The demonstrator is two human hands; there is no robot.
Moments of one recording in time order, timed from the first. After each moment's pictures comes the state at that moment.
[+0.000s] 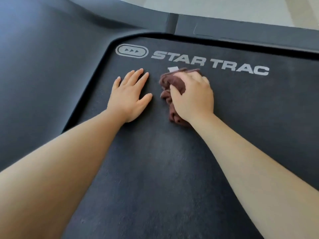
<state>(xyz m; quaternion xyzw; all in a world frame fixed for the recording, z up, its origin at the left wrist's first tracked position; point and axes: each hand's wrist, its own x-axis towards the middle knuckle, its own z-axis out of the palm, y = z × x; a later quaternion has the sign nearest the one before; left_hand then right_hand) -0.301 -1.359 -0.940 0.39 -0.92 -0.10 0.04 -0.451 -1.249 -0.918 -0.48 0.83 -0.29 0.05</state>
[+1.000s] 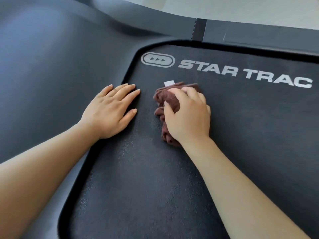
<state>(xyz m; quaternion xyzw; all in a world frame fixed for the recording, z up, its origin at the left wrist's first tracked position) -0.204 -1.402 -0.909 0.32 -0.95 0.04 -0.07 -0.375 -1.286 -0.925 -0.48 0.82 -0.30 0.05</state>
